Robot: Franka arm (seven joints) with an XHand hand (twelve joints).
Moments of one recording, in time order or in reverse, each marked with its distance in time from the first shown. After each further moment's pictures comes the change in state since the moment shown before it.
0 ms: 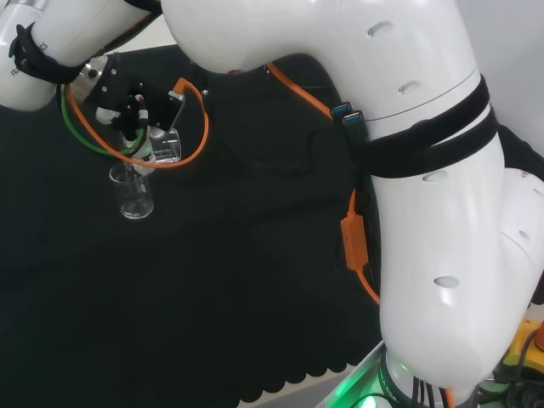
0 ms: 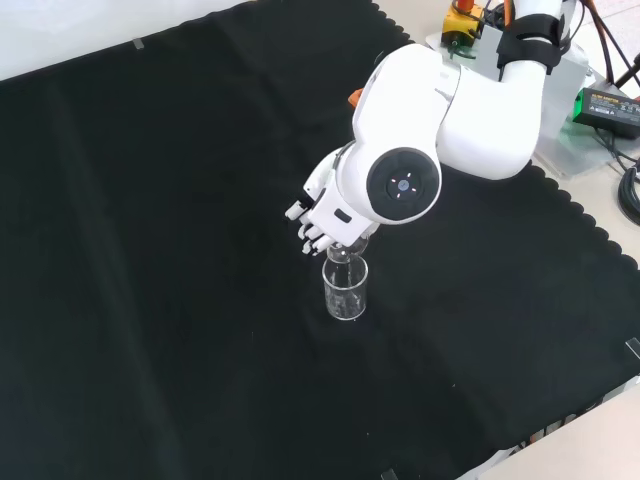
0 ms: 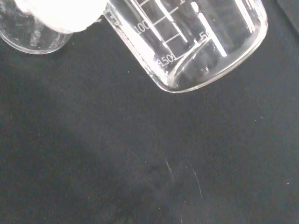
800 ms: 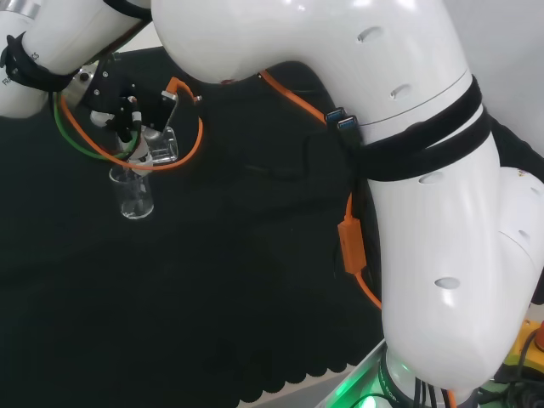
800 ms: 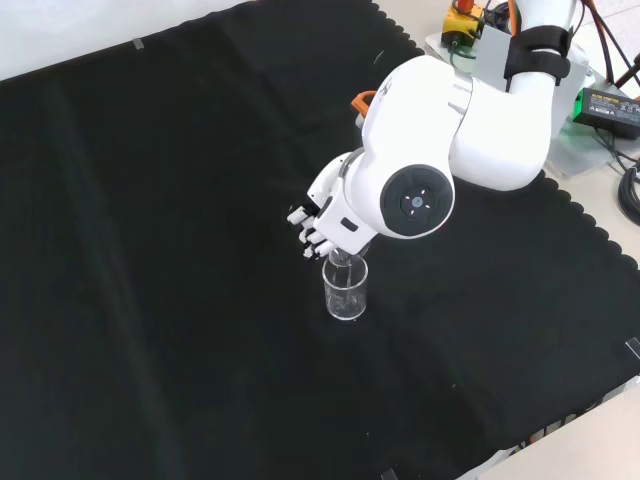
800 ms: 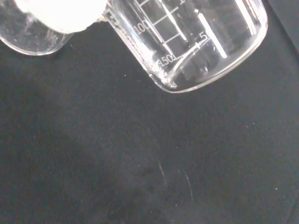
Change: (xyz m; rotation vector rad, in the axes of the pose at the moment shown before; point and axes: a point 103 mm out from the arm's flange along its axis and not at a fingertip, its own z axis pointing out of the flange) arm 0.004 0.002 -0.007 0.008 -0.051 0.004
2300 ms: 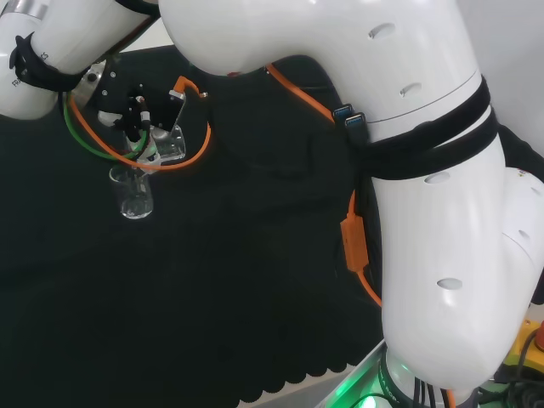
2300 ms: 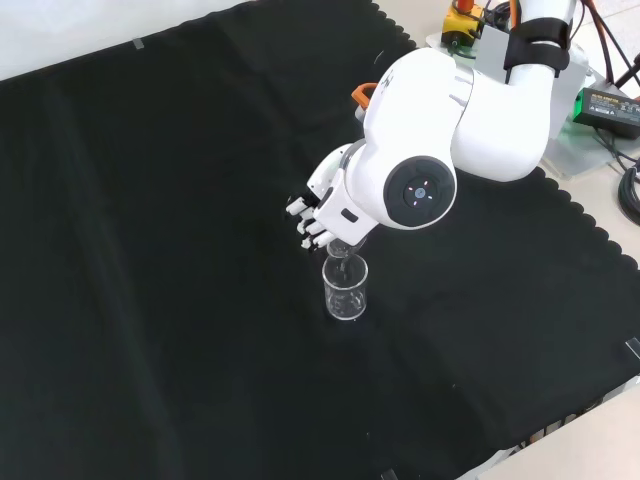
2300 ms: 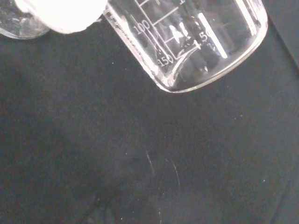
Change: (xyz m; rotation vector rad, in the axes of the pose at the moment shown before) arm -0.006 -0.008 0.008 -0.001 -0.018 0.013
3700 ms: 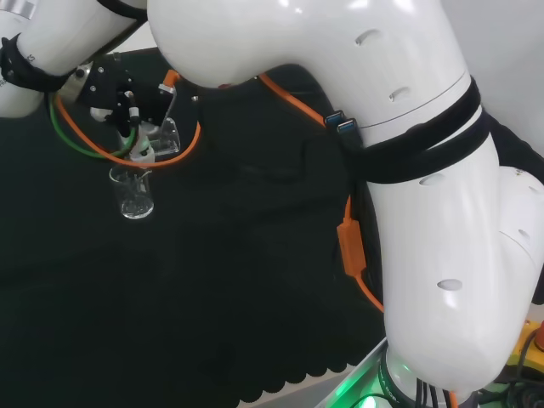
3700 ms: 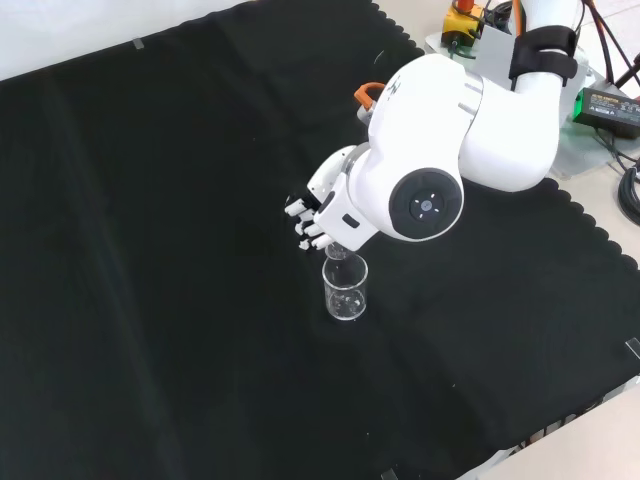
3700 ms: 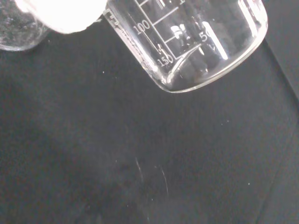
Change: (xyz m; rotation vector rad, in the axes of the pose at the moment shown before) arm -0.001 0.002 -0.018 0.017 -0.031 0.021
